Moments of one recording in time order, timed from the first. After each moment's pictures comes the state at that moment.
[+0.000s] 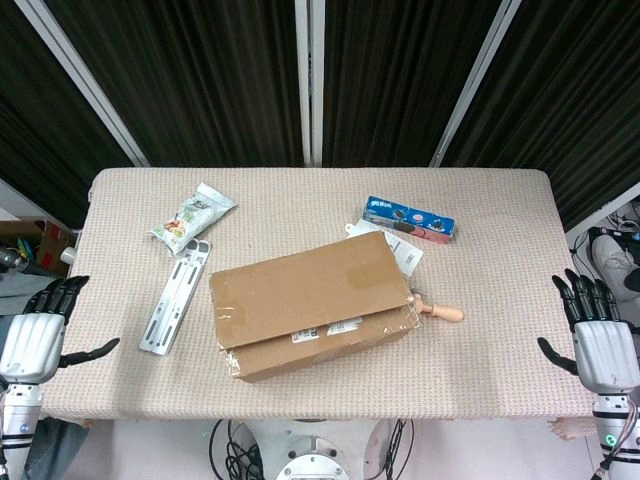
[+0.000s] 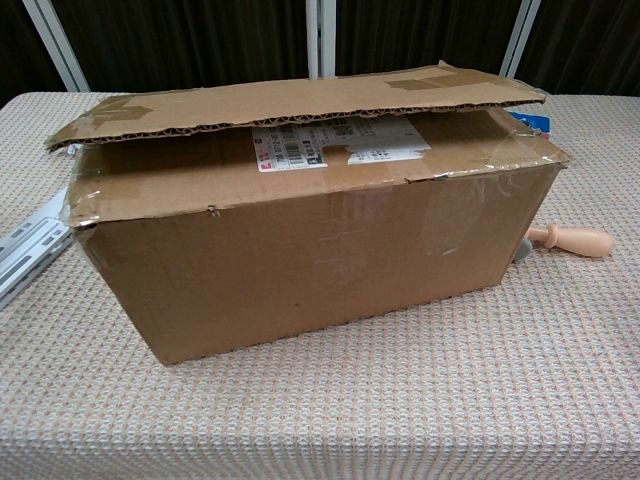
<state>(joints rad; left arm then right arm) -0.14 -1.14 -0.07 -1.62 1.49 1.46 0.08 0.07 -1.14 0.08 -1.60 -1.52 1.54 -0.08</state>
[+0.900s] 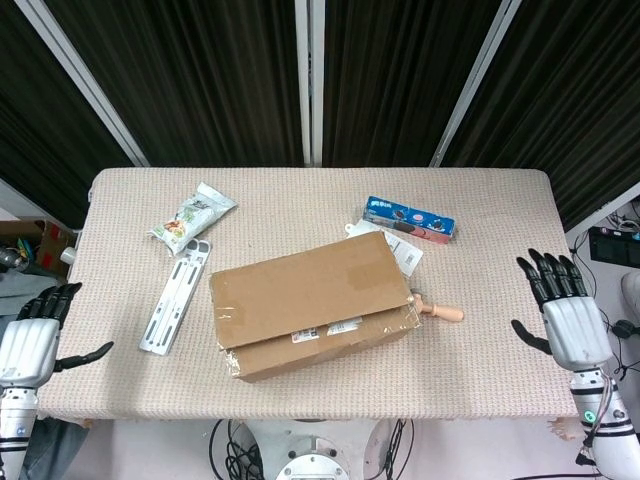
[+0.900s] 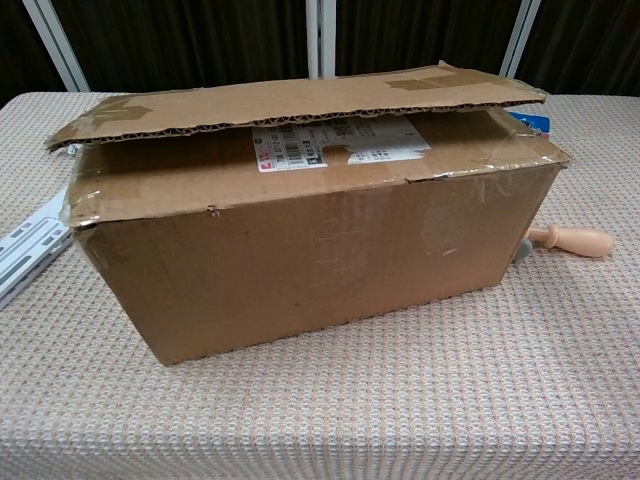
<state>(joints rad) -0.12 -1.14 -0.05 -1.62 1.44 1.44 0.13 0.19 -1.09 0.13 -1.71 -1.56 1.43 -0.14</state>
